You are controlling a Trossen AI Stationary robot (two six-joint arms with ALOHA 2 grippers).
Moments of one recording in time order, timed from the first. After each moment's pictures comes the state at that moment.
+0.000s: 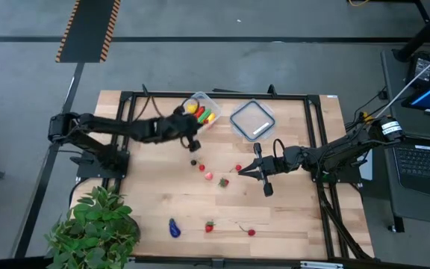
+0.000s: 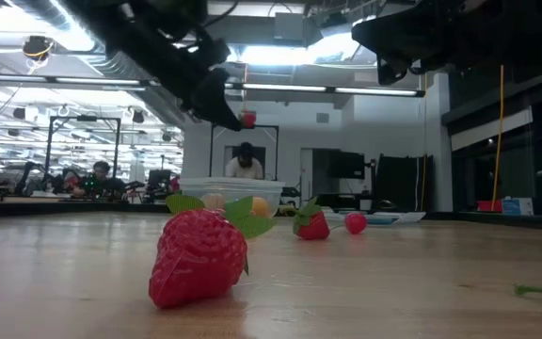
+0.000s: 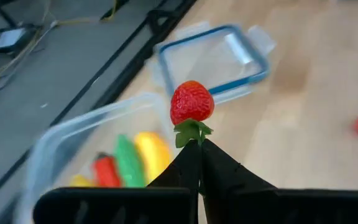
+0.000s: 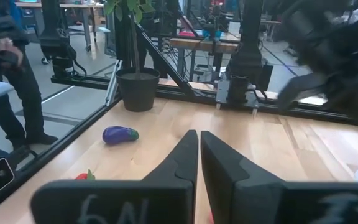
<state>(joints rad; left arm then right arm) 0.20 1.37 0.77 0.04 -0.37 0.01 0.21 1.30 0.41 0.85 0.01 -0.06</state>
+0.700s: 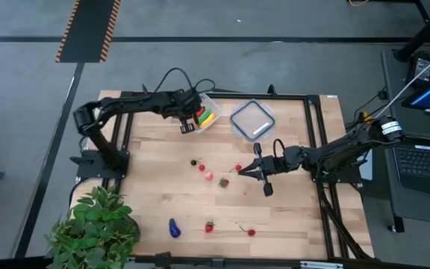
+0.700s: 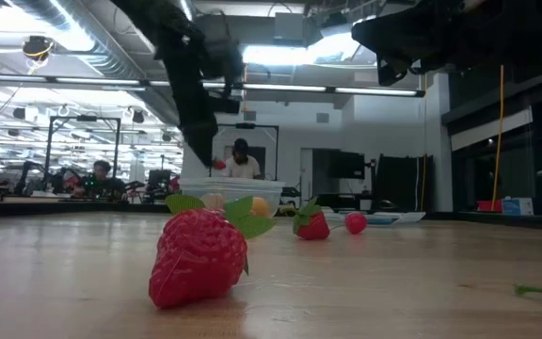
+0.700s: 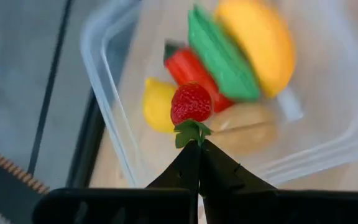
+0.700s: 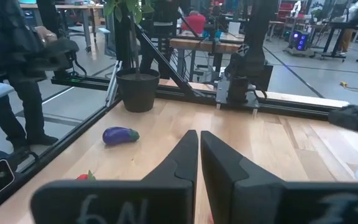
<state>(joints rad) 0.50 1.66 1.17 -0.65 -0.30 0.26 0.21 1.30 0.41 0.85 0.01 -0.05</state>
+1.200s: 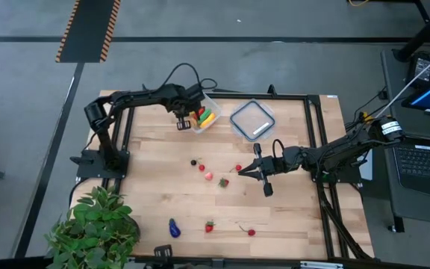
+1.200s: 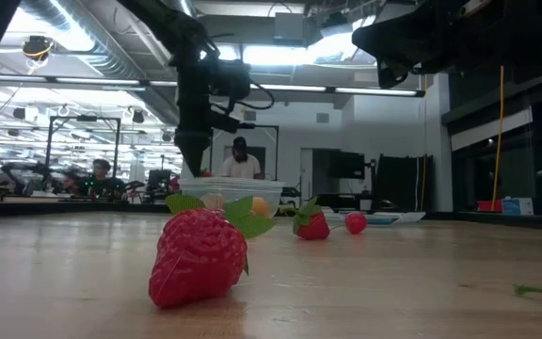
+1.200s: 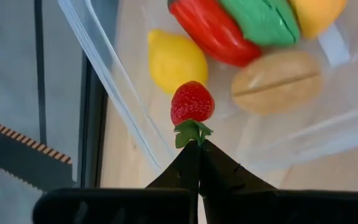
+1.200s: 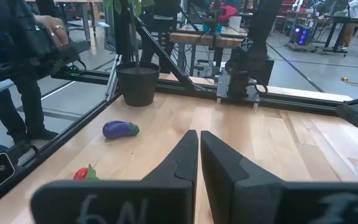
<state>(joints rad) 0.55 1.79 1.32 -0.88 -0.32 0.35 0.21 1.30 0.41 0.83 0.01 -0.05</state>
